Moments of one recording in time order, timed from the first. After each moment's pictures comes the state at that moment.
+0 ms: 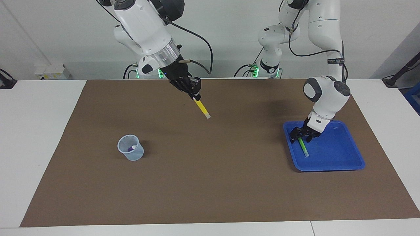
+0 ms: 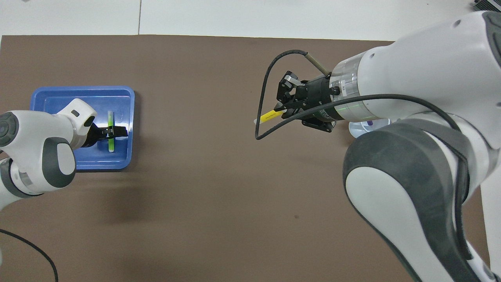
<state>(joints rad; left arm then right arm) 0.23 0.25 -0.23 -2.17 -0.19 2.54 0.09 0.01 0.18 0.42 -1.47 0.32 1.89 1.00</state>
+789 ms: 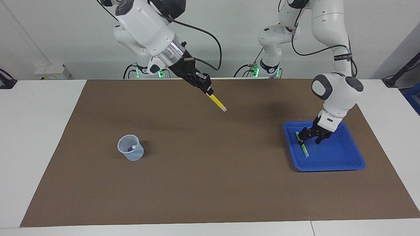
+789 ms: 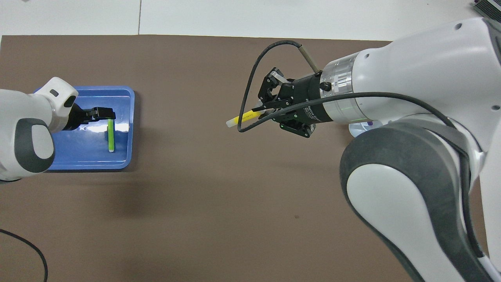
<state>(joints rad) 0.23 0.24 -0.22 -1.97 -0.19 2.36 0.05 0.03 0.18 0.42 -1.48 0.49 1.97 1.07</state>
